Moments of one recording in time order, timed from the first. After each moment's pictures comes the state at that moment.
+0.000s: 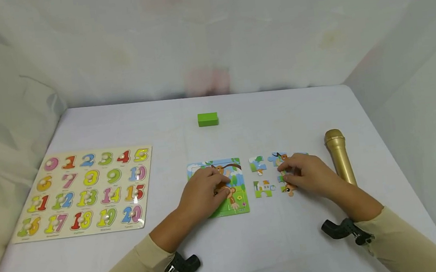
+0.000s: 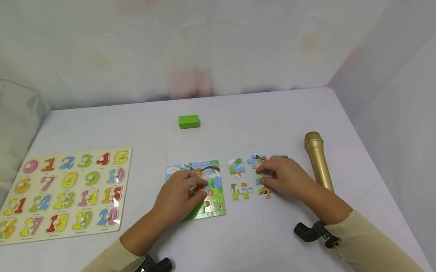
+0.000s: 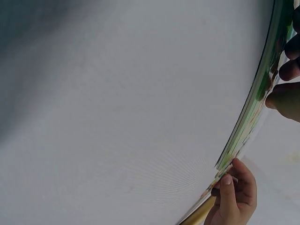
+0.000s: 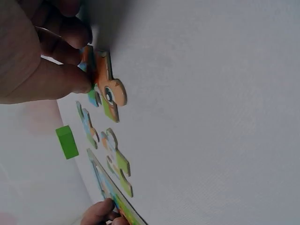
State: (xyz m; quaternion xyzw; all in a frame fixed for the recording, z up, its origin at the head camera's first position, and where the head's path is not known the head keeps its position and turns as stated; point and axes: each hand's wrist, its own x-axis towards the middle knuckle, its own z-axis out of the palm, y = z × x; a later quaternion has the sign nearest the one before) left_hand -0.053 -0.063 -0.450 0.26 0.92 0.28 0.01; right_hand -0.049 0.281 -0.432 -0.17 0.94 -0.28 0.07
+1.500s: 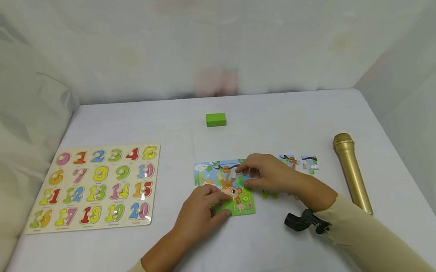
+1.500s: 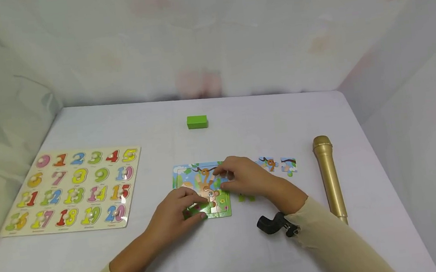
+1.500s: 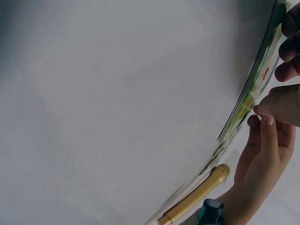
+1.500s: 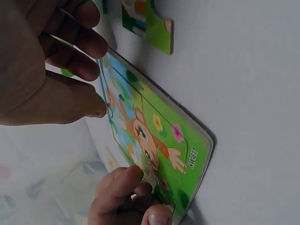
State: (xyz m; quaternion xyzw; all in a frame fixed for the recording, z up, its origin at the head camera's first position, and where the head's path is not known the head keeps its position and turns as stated) left_hand -0.009 -0.088 -0.449 0.26 0.91 0.31 -0.01; right_hand -0.089 0.181 -0.431 -0.34 0.87 -0.34 0.10
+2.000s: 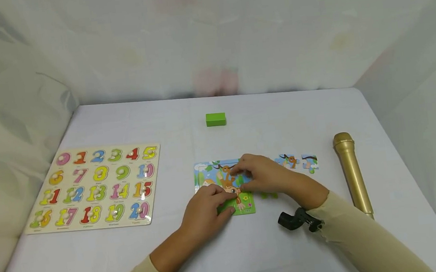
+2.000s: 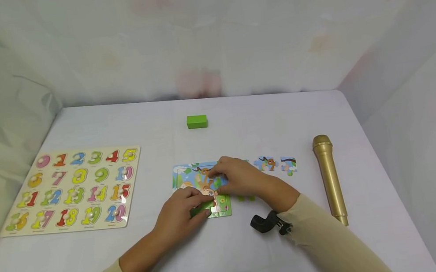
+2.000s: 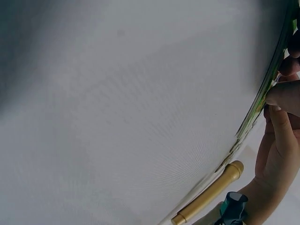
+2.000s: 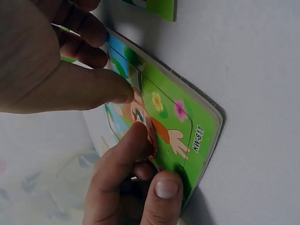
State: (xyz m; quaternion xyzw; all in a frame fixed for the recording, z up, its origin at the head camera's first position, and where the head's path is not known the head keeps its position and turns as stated) left_hand -0.010 -0.074 -0.457 0.26 0.93 0.28 -0.02; right_hand -0.093 0.162 -0.426 -0.32 0.89 -0.29 0.16
